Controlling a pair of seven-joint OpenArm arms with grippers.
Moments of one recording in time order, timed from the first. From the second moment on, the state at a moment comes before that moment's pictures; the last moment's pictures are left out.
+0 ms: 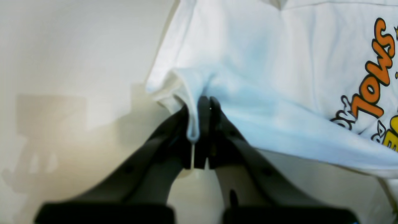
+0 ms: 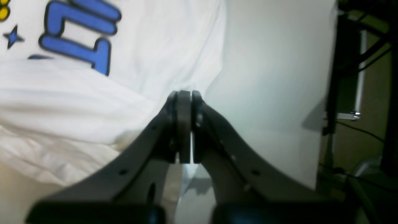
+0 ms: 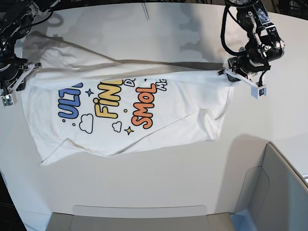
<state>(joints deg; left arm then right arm) 11.0 -3.6 -26.2 112.8 -25.0 -2.4 77.7 -2.8 12.6 43.5 118.9 21.2 44.4 -83.2</state>
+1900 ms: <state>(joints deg) -3.3 -6.7 -15.8 99.6 -16.0 -2.4 77.6 3.6 11.3 37.5 102.8 10.2 44.4 -83.1</state>
